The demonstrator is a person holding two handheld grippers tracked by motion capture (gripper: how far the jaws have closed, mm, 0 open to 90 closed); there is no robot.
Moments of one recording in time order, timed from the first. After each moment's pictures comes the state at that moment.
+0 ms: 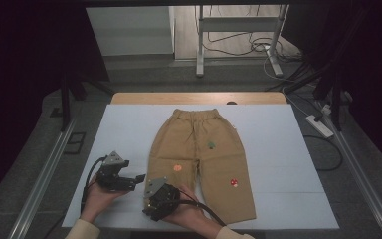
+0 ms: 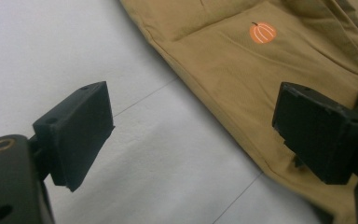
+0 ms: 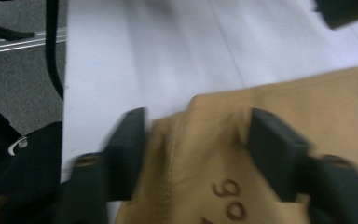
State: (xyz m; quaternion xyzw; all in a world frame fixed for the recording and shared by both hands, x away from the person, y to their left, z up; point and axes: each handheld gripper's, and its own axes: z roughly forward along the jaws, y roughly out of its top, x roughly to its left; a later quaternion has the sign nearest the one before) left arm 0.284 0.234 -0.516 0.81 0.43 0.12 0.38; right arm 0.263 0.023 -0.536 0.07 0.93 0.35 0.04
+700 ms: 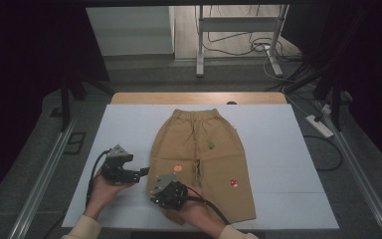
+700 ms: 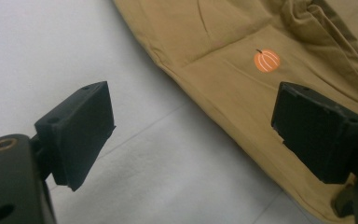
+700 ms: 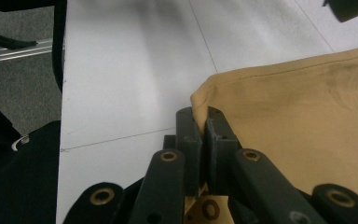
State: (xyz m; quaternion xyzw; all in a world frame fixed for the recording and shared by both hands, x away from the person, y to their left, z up) left arm 0.306 0.225 -0.509 0.80 0.45 0.11 0.39; right arm 0.270 0.005 -0.527 0.07 0.93 0.37 0.04
